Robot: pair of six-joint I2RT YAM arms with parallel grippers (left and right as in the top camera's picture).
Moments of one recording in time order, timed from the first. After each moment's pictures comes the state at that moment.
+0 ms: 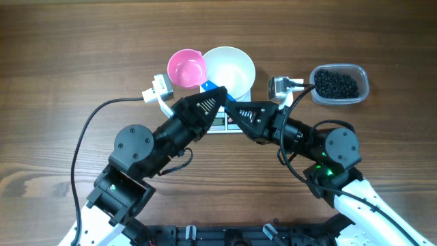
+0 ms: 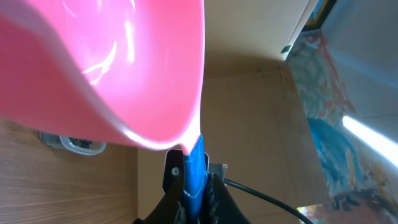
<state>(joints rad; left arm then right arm) -0.61 0.86 0.76 0.12 0.20 -1.41 0.54 1.04 0.56 0.81 -0.63 1.64</state>
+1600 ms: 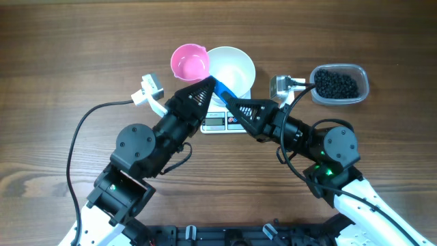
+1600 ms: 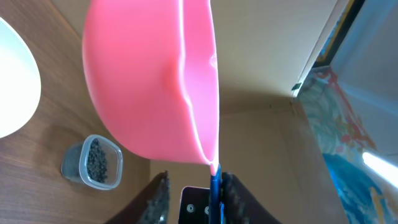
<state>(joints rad) -0.61 0.86 0.76 0.10 0.02 -1.39 0.54 1.04 0.56 0.79 -0.59 1.64</state>
